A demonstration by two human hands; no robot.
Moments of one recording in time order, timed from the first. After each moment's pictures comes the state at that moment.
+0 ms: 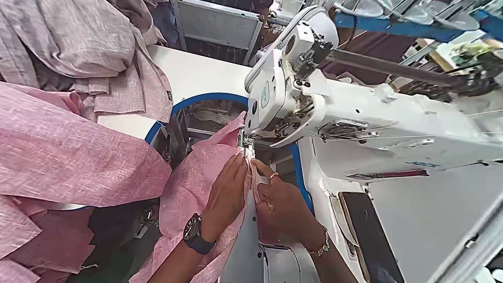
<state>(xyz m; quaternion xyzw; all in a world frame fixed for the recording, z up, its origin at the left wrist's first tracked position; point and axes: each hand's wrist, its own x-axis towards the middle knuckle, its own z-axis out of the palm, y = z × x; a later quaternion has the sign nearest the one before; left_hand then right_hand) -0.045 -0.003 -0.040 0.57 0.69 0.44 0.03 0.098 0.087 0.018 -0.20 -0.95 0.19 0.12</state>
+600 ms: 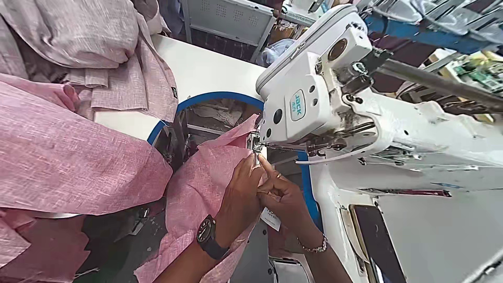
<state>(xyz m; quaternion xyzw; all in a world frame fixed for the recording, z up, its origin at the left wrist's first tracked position) -0.043 0.013 -0.036 0.52 0.67 0.52 0.05 0.071 0.094 -0.006 -0.25 -0.78 0.50 0.27</state>
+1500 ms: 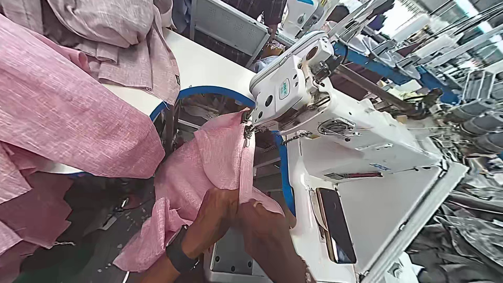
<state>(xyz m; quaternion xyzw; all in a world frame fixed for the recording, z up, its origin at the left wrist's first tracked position) -0.023 -0.070 -0.032 0.52 0.65 0.52 0.18 0.106 -0.009 0.032 -0.18 -0.97 -0.04 0.18</state>
